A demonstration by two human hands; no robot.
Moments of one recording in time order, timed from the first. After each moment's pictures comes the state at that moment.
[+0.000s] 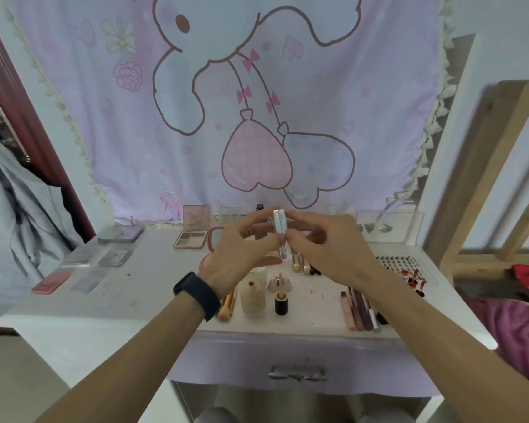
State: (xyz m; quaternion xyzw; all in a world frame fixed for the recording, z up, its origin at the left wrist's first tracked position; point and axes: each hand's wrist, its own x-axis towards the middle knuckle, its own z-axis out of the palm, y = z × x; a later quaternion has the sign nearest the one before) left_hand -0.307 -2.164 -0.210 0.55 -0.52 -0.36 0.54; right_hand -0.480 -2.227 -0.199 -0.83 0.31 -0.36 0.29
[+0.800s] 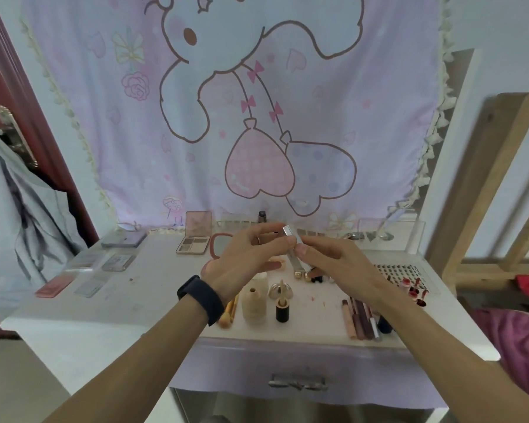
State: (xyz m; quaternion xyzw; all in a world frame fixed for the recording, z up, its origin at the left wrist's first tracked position) left_hand -0.313 -2.164 -0.202 0.56 -0.50 -0.40 0.52; right_hand -0.495 -2.240 -0.220 -0.79 0.28 -0.30 0.45
